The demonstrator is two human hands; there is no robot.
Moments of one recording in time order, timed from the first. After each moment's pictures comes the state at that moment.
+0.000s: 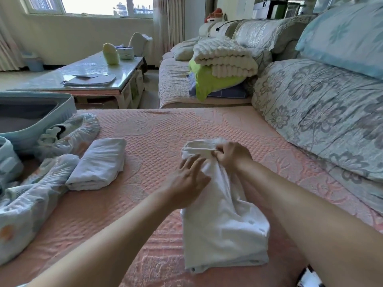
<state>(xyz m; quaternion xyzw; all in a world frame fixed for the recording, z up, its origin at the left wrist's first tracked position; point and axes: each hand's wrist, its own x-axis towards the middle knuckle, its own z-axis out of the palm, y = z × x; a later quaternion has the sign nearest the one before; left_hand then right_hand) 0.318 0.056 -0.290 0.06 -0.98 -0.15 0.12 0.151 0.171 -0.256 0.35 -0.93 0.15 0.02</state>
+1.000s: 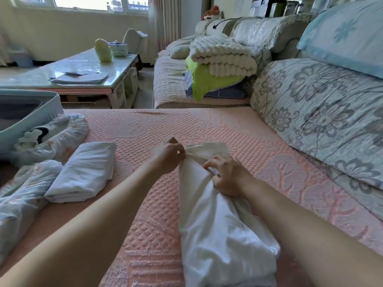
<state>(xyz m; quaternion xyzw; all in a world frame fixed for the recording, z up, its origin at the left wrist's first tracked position) 0.230 -0.042 -0.287 0.17 -0.97 -0.14 0.13 0.160 0.177 -0.278 0.46 -0.88 0.15 -0.05</state>
